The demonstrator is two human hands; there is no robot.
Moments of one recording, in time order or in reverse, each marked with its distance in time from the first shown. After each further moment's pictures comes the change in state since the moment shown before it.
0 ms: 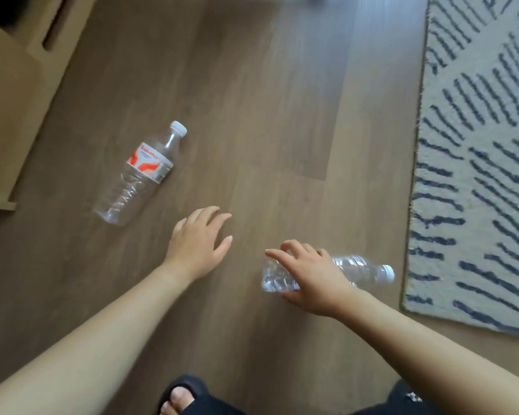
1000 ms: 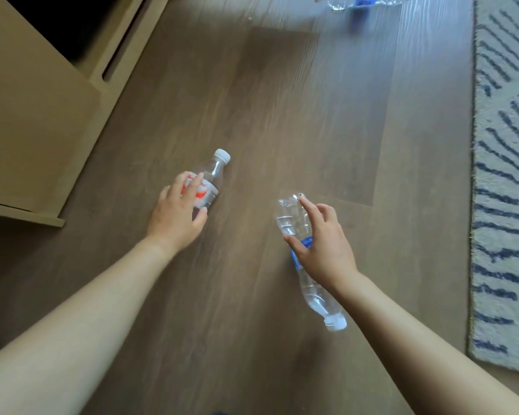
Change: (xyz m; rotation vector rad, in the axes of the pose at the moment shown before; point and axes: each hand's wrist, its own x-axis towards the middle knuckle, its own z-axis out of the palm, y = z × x) left_hand 0.050 -0.109 -0.038 -0.002 0.221 -0.148; right_hand 0.096 -0.025 -0.016 0.458 0.483 0.273
